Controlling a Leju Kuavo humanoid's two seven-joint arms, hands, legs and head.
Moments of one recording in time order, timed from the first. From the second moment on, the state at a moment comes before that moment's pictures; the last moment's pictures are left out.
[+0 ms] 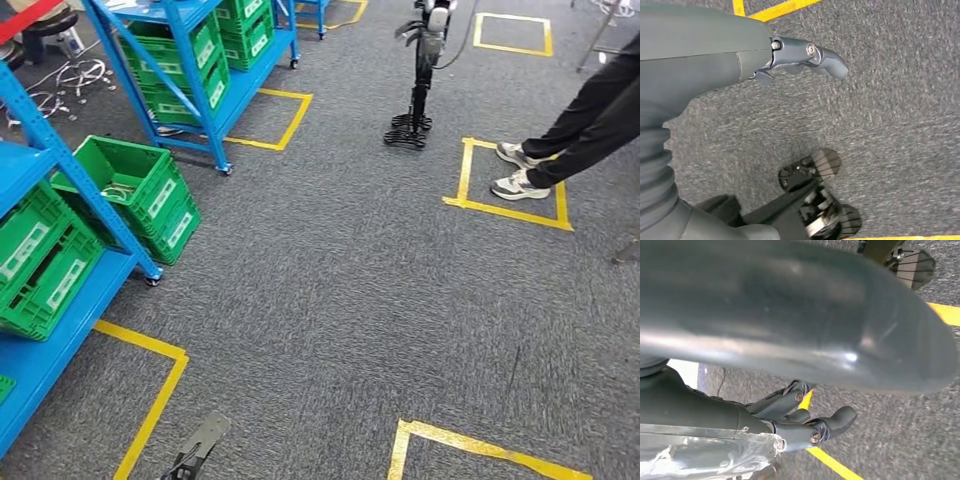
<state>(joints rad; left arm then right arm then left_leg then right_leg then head) -0.08 -0.07 0.17 -0.21 -0.59 0.11 -0.17 -0.07 0.17 -0.90 -0.20 1.10 -0.25 -0.03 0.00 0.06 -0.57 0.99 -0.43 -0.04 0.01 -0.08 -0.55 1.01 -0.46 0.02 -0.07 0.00</state>
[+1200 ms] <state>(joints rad) -0.09 -0.10 0.19 -0.21 -0.59 0.11 -0.18 -0.07 0.16 -0.90 -0.20 1.10 -0.26 -0.05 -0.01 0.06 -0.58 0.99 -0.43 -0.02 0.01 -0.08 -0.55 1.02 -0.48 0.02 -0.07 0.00</state>
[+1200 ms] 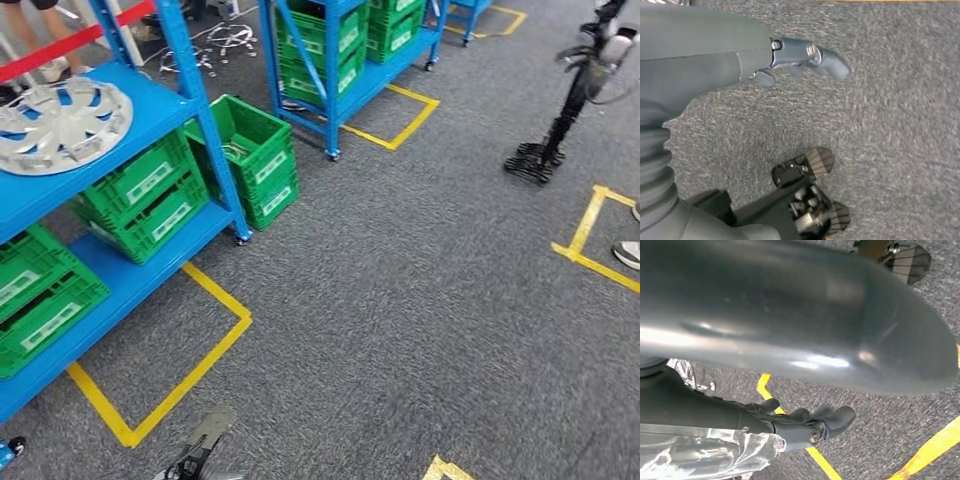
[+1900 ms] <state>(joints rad) -0.08 -0.10 0.21 -0.21 -0.60 0.12 -0.17 -0.06 0.16 -0.91 -0.20 1.11 -0.25 -0.06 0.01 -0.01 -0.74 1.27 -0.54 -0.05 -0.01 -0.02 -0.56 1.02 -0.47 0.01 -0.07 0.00</state>
